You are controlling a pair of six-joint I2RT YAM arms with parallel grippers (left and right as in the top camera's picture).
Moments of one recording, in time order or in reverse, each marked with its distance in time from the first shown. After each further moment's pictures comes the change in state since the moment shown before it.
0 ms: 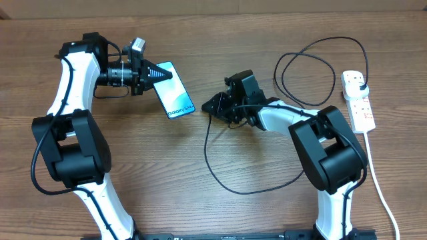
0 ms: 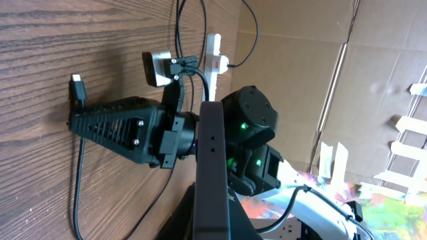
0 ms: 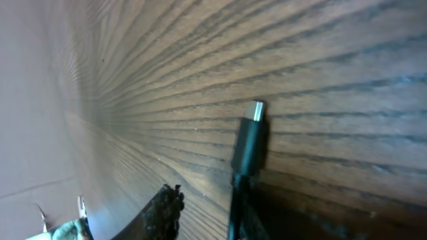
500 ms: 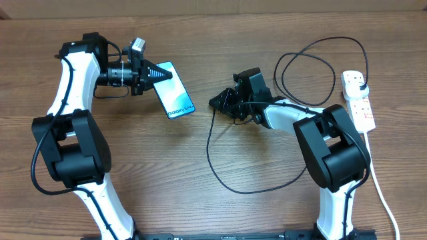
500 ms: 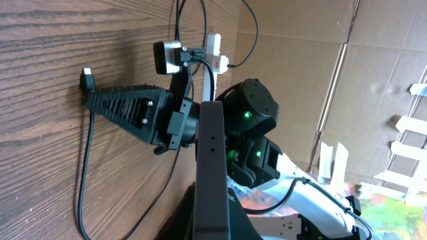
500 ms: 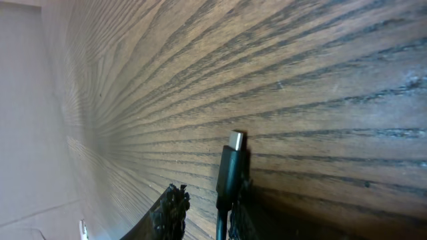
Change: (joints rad) left arm 0.000 0.000 0.000 0.000 0.000 0.000; right arm -0.046 0.000 -0.011 0.032 0.030 0.023
